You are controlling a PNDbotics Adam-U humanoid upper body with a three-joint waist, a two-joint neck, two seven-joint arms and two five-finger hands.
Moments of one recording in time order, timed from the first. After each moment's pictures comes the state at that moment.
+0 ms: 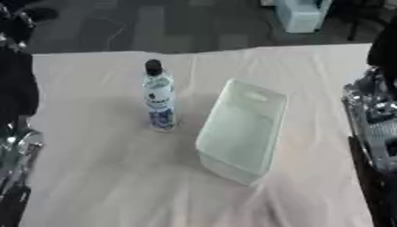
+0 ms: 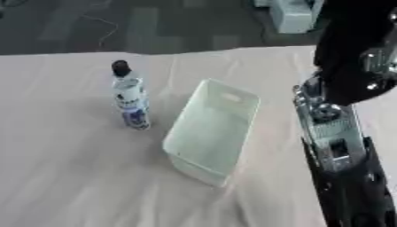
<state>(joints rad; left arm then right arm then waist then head) -0.28 0.54 -0.11 -1.98 0.25 -0.47 0.14 -0.48 -0.20 0.14 -1.99 0.33 -0.66 -0.50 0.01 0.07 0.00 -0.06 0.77</state>
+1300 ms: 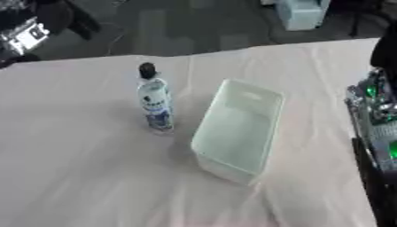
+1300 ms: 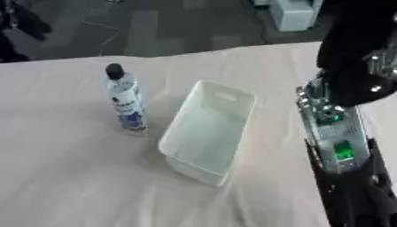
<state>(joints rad) -0.46 0.94 -0.18 -1.98 0.27 0.07 -0.25 -0.48 -0.21 0.15 -1.99 0.32 -0.66 -0.49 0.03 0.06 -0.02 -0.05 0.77</state>
